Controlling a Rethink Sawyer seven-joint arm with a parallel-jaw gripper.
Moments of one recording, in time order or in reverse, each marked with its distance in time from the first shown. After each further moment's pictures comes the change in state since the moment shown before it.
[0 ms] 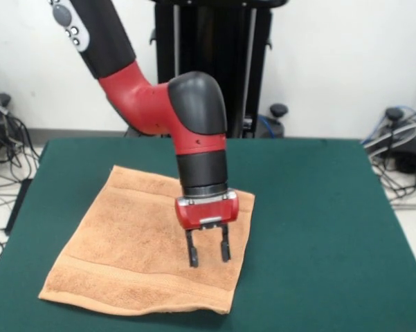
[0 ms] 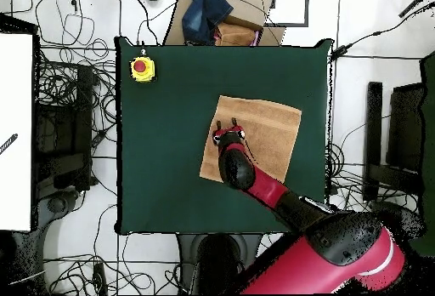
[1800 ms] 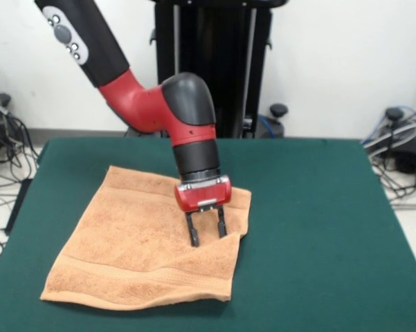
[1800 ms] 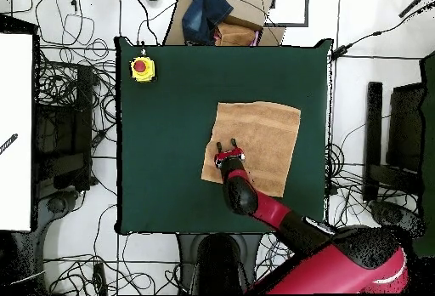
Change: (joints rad) arm -0.174 0.185 -0.014 -0.014 -0.307 -0.064 -0.001
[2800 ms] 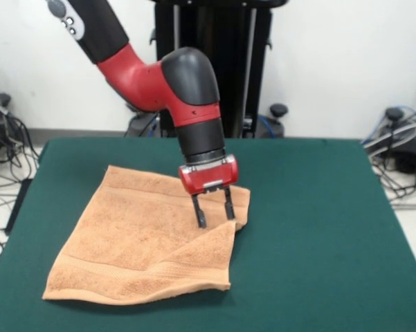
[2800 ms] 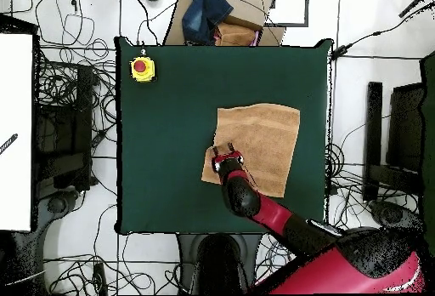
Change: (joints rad) arm 0.036 -0.138 -0.006 0.146 0.153 0.061 0.000
